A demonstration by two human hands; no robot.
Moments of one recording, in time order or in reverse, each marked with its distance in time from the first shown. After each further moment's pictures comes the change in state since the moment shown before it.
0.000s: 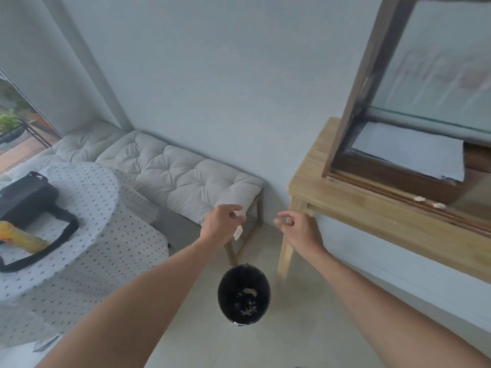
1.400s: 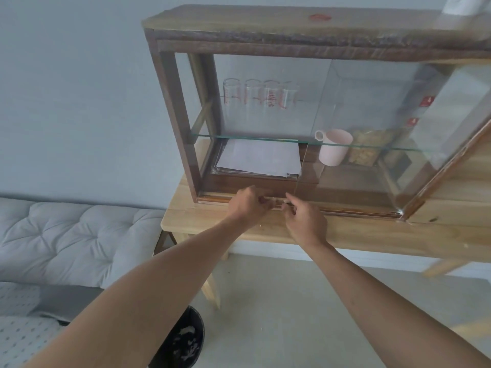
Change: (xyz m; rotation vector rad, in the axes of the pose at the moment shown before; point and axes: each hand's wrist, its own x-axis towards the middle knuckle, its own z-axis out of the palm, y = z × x) left_hand -0.003 0.311 0.209 0.083 -0.234 0.685; right_hand -0.032 0.121 -0.248 -0.247 0.556 0.206
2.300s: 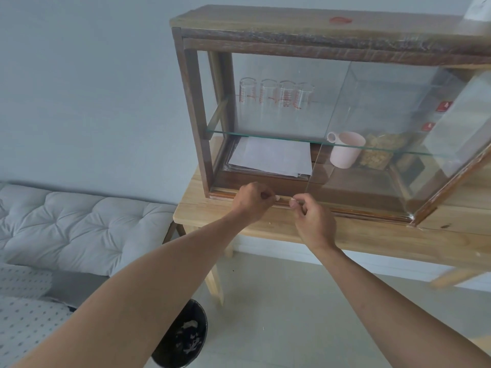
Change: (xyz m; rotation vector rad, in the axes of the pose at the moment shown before) left_hand -0.004 -0.009 -0.016 -0.059 0.004 -0.057; right_hand -0.010 -0.006 -0.003 0.085 0.067 -0.034
